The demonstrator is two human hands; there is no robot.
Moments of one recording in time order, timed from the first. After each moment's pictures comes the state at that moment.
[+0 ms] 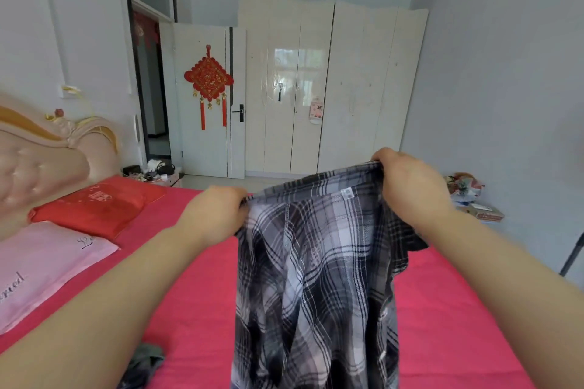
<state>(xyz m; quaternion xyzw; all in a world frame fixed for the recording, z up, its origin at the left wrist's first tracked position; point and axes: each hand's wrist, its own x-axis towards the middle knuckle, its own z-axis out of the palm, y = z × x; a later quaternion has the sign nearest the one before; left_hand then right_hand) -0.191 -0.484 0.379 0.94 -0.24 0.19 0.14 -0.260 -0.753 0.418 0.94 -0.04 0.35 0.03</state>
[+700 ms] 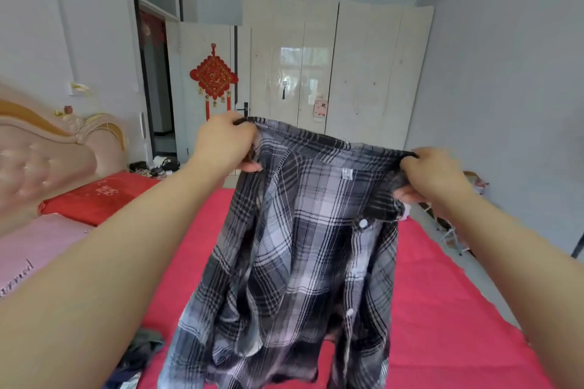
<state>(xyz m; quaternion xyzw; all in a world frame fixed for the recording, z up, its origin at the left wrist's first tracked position) -0.240 -0.532 0.453 0.79 -0.10 0.17 0.58 -0.294 -0.787 0.436 0.85 -0.18 0.24 -0.44</state>
